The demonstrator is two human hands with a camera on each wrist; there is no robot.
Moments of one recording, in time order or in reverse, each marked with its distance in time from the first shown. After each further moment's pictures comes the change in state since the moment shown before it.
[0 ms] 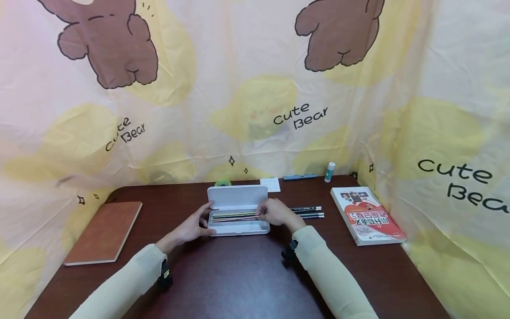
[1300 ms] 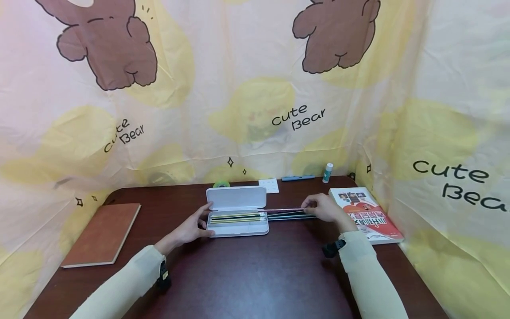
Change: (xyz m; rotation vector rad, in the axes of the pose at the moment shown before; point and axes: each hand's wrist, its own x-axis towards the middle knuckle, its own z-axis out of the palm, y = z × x) left_hand -0.002 0.001 0.000 -0.013 -0.001 0.001; right_hand -0.091 0.098 -0.073 0.077 0.115 0.197
